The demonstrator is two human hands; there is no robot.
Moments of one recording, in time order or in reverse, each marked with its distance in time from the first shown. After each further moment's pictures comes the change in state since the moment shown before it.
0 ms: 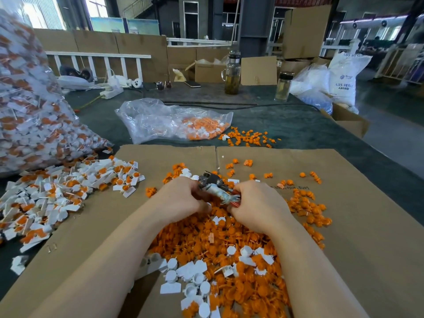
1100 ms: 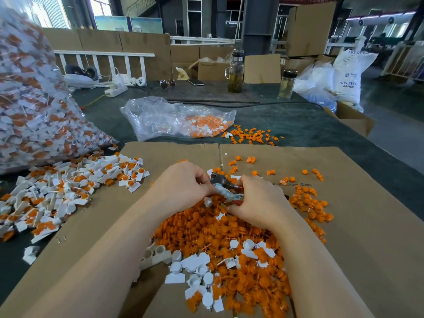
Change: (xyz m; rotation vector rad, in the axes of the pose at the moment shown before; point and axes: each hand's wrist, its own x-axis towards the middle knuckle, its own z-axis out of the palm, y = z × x) left_hand -0.013 0.022 -0.014 0.151 0.155 0.054; right_hand -0.002 -0.002 -0.004 -0.062 -0.011 -0.010
